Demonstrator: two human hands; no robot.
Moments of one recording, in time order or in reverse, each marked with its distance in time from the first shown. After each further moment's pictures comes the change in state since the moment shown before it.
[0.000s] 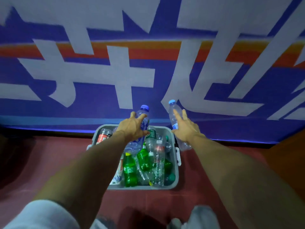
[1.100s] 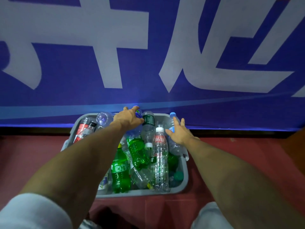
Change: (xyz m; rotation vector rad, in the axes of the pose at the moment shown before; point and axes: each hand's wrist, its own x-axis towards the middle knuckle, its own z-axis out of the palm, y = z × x) left_hand 0.122 -0.038 0.157 -0.107 0.018 -0.135; right_hand 0.100 0.048 0.202 0.280 -0.100 0.116
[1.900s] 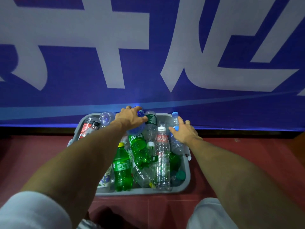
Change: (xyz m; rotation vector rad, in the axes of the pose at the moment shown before) left_hand -0.008 -0.001 -0.003 -0.007 0.038 0.046; right_hand 0.003 0.008 0.002 -0.039 0.126 0.014
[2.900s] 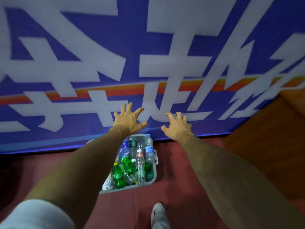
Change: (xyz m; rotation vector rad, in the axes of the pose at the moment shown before) left_hand -0.145 0.170 -0.336 0.183 -0.002 0.215; right_hand -0.192 -0.113 -0.379 -0.188 0.029 0.080
